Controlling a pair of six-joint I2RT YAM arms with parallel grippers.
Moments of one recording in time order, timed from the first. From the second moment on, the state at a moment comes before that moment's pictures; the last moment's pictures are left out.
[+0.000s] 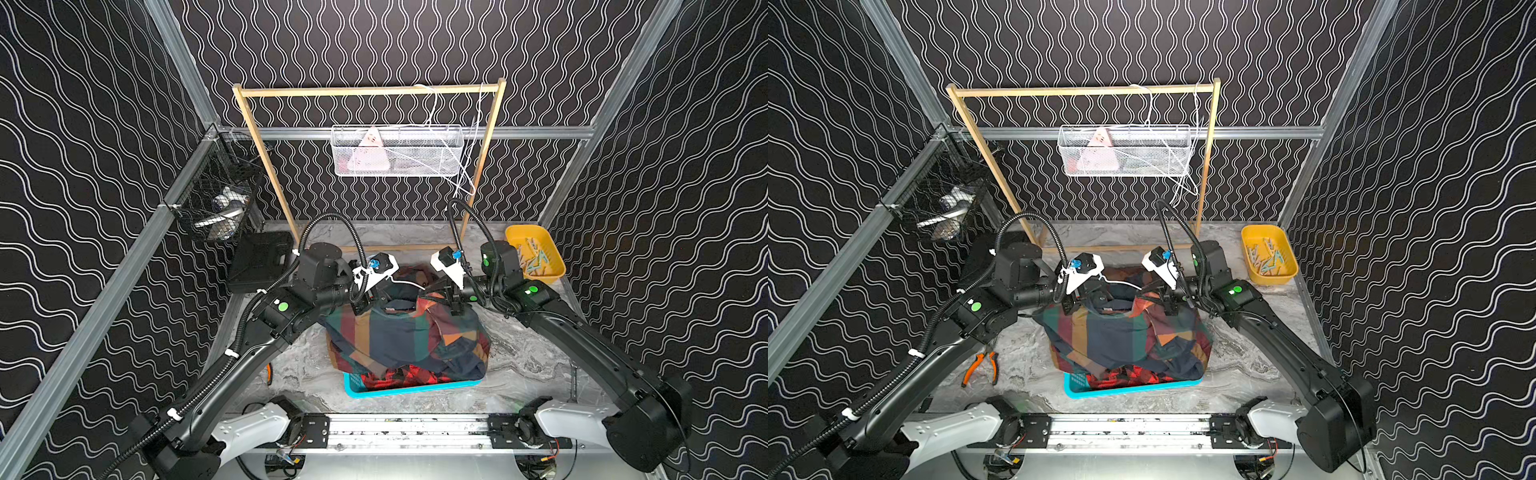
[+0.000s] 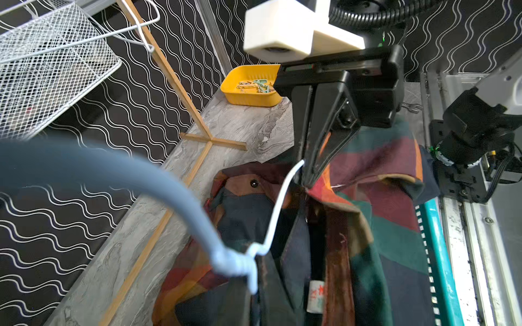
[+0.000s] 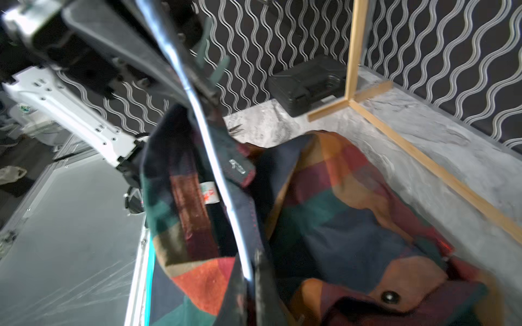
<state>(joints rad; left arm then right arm) -0.54 1.08 1.21 -0.56 0.40 0.46 0.50 1.23 1.06 -0.36 -0.83 -0.22</state>
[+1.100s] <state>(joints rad) -0.22 1.06 1.12 -0.12 1.06 0.02 0.35 0.91 0.87 -0.16 -0.96 -0.11</state>
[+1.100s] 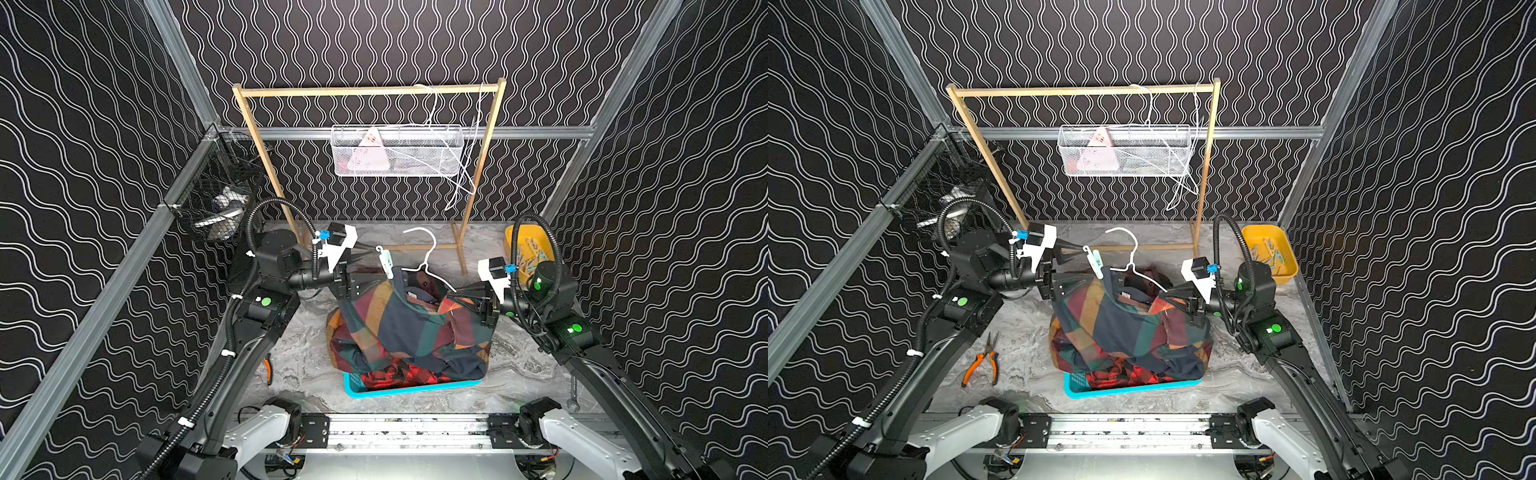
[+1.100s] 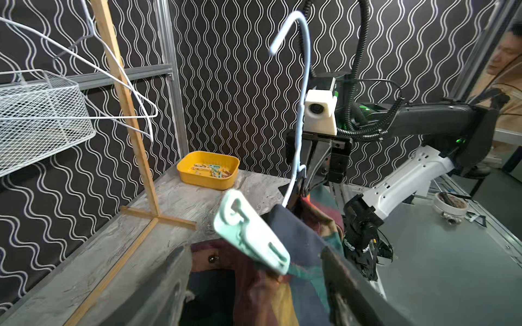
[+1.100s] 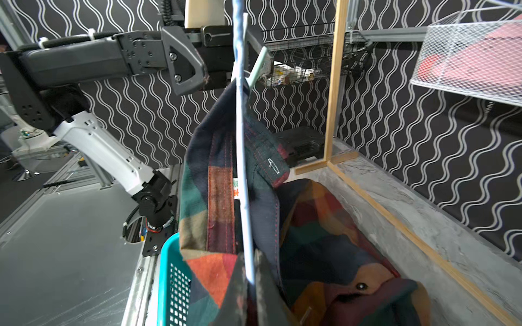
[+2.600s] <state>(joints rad) -0.22 0.94 1.22 -0.29 0.91 0.13 0.43 1.08 0.83 -0.30 -0.84 -0.04</state>
